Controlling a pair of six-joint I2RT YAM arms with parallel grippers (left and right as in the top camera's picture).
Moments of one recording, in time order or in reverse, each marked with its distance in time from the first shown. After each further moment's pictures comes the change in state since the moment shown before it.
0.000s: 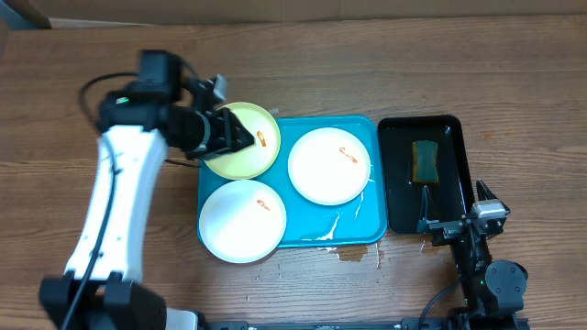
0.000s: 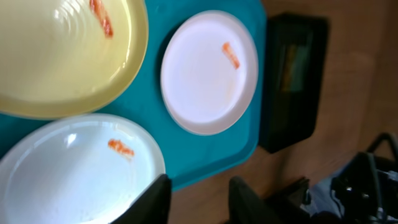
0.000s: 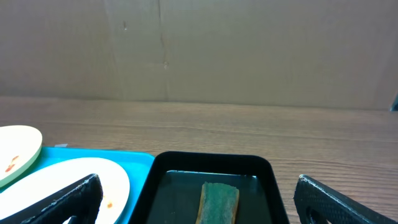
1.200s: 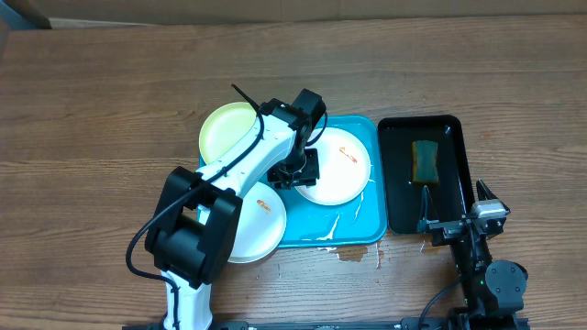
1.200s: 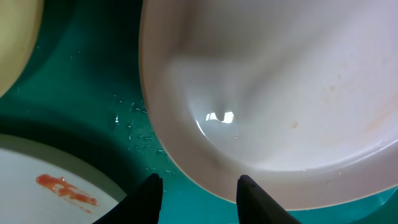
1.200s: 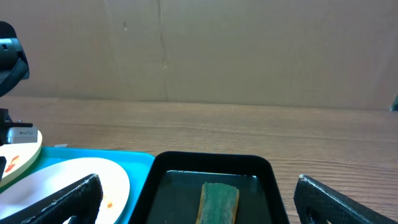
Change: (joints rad) left arm -0.425 0.405 0.000 0.133 -0.410 -0.361; right arm 0.000 0.000 0.000 0.000 0.000 0.000
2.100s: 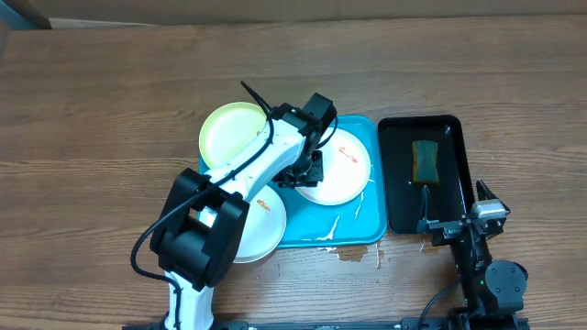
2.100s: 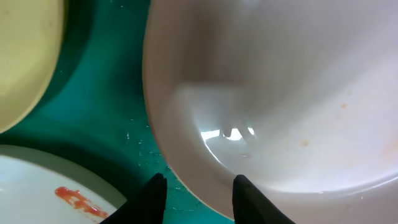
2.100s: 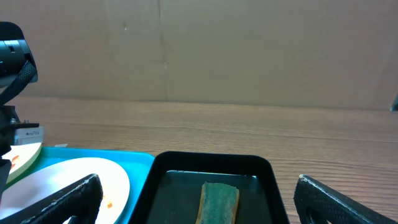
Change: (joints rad) left arm -0.046 0.005 0.000 0.026 -0.119 -0.004; right arm 0.000 0.000 0.000 0.000 0.000 0.000
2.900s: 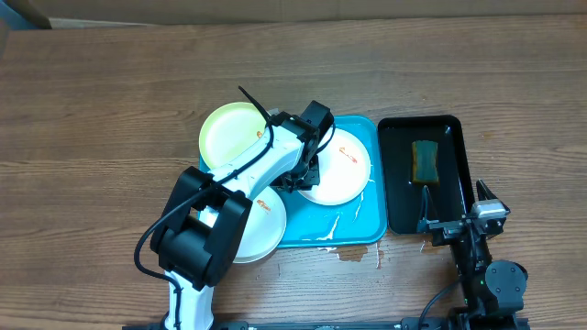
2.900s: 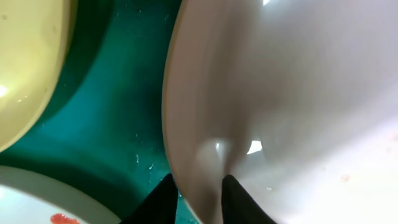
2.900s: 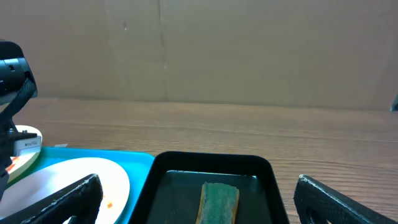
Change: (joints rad) left arm 0.000 0.002 -0.080 0.099 -0.051 -0.021; right arm 0.000 0.000 0.000 0.000 0.000 0.000
